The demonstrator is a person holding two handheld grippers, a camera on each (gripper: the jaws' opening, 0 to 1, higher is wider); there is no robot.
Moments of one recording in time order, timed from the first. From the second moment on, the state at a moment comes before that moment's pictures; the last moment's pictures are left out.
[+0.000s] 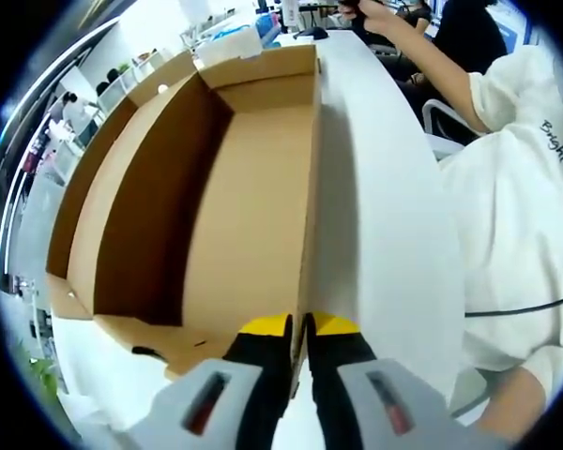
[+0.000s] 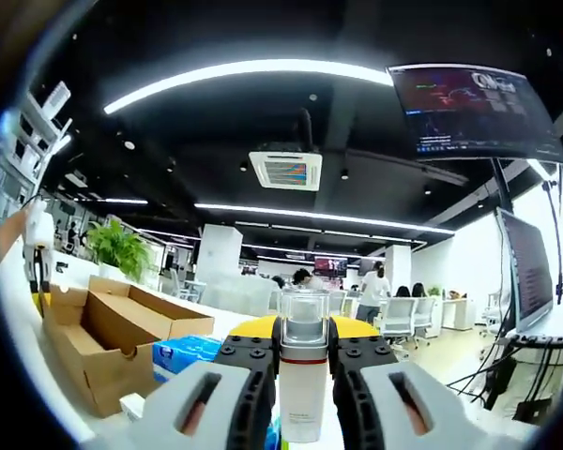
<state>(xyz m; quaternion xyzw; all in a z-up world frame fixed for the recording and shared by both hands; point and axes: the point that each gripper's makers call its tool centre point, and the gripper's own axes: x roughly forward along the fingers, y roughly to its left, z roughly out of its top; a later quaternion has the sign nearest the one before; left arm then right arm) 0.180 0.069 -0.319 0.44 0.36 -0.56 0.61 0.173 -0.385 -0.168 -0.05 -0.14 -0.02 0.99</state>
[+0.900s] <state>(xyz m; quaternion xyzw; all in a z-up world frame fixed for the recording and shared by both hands) 0.181 0.068 -0.317 0.45 0.36 -0.55 0.61 0.198 -0.410 -0.234 -0.03 -0.06 -0.07 0.99</state>
